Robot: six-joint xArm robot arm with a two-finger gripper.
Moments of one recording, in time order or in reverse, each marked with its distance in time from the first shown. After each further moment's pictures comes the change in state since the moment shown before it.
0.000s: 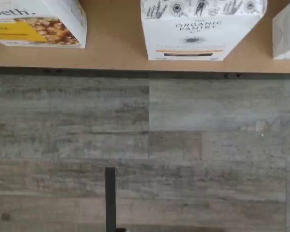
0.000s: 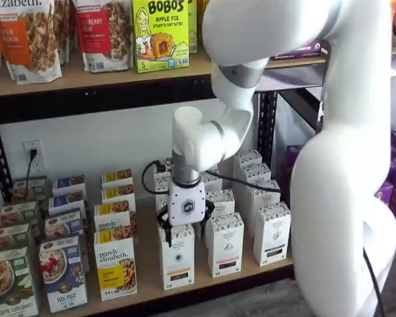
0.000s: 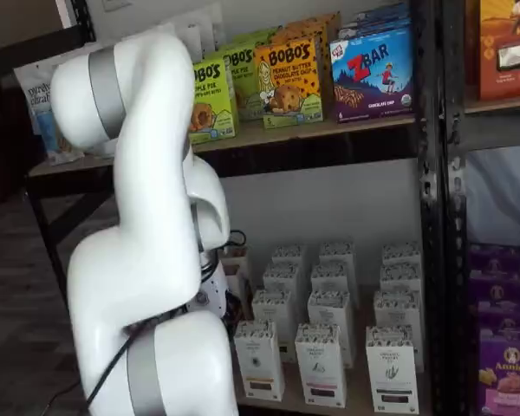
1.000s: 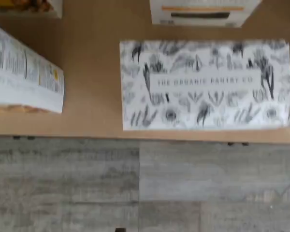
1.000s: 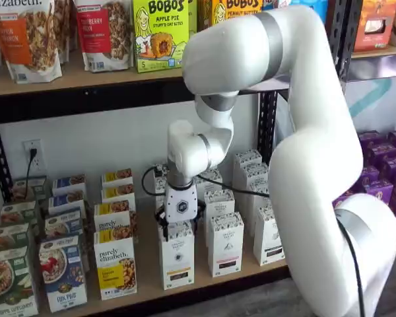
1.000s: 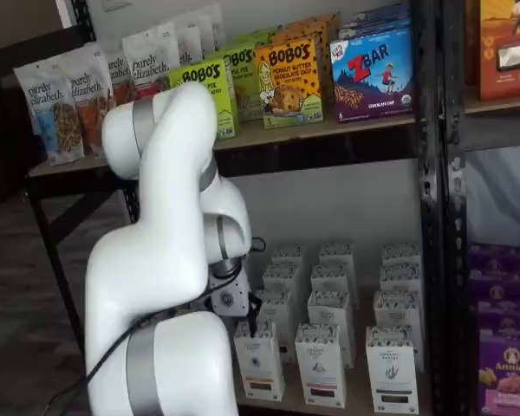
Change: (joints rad) arm -0.098 0.414 -0.419 -0.032 0.005 -0.070
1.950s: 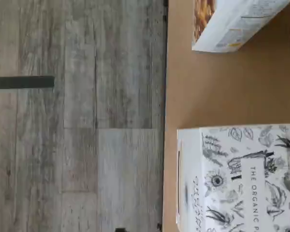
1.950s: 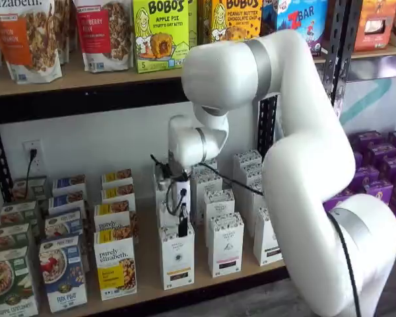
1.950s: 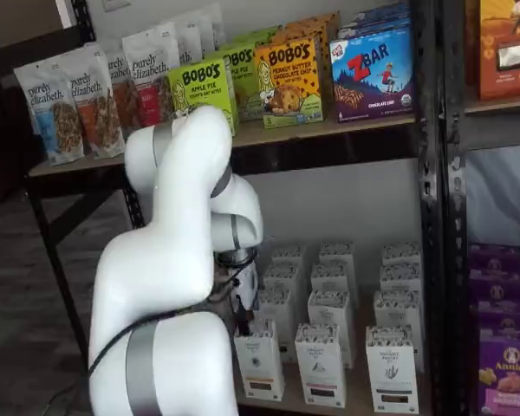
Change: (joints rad) arm -0.057 0.170 -0.284 0.045 0.143 -1.663
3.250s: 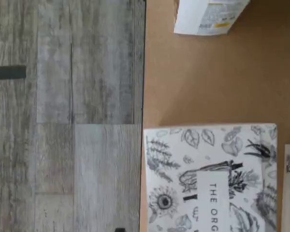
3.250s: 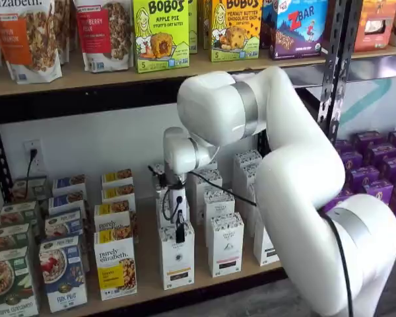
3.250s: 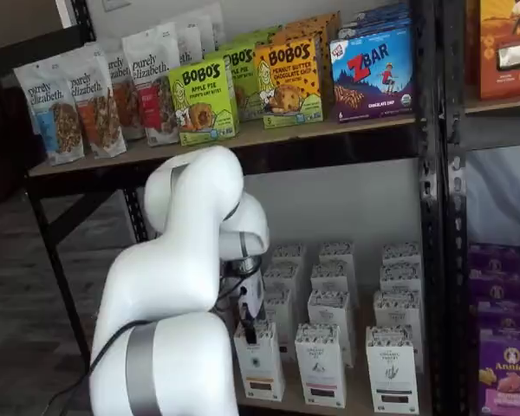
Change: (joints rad) arm -0.012 0.271 -0.364 -0.028 0.149 0.015
